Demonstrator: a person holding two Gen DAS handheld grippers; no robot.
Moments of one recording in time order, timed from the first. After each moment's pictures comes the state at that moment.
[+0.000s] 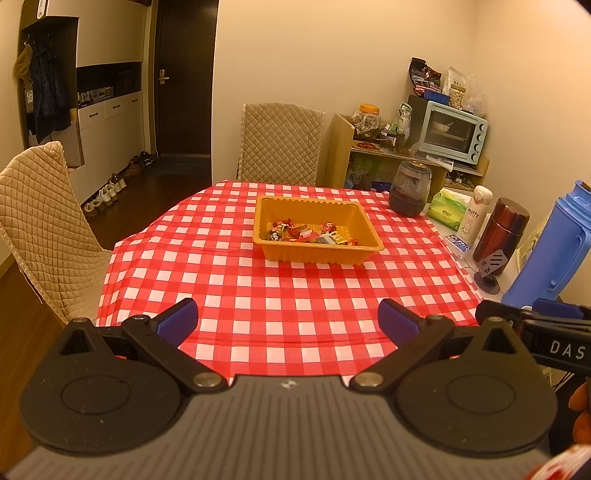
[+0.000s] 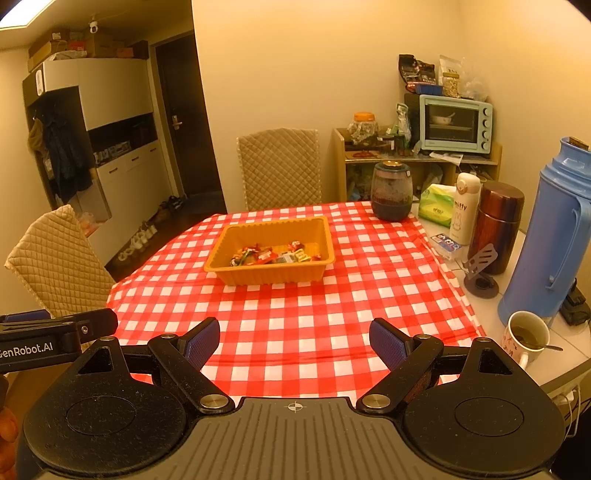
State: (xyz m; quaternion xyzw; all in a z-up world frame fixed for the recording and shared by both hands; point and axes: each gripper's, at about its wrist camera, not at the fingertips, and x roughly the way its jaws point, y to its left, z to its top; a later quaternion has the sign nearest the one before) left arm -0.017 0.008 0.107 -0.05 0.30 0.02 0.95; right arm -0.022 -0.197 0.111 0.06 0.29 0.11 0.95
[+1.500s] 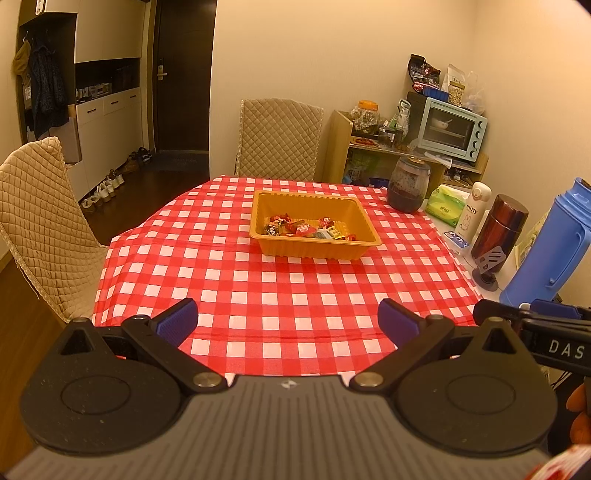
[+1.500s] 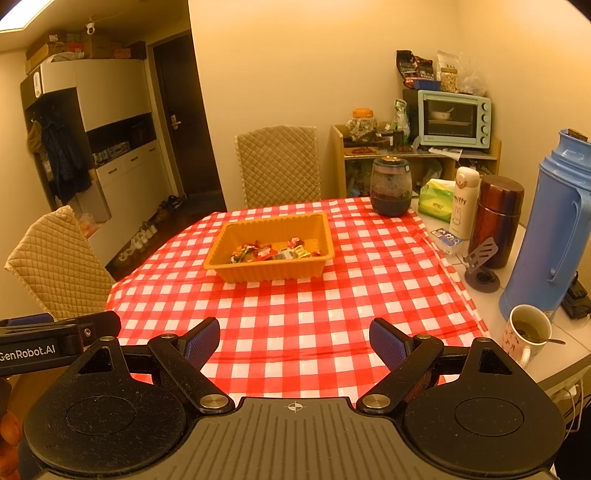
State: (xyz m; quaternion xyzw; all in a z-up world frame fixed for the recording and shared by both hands) left arm -0.019 0.000 0.099 -0.05 0.30 0.02 0.95; right arm -0.022 -0.200 0.101 0.06 0.29 0.11 0.95
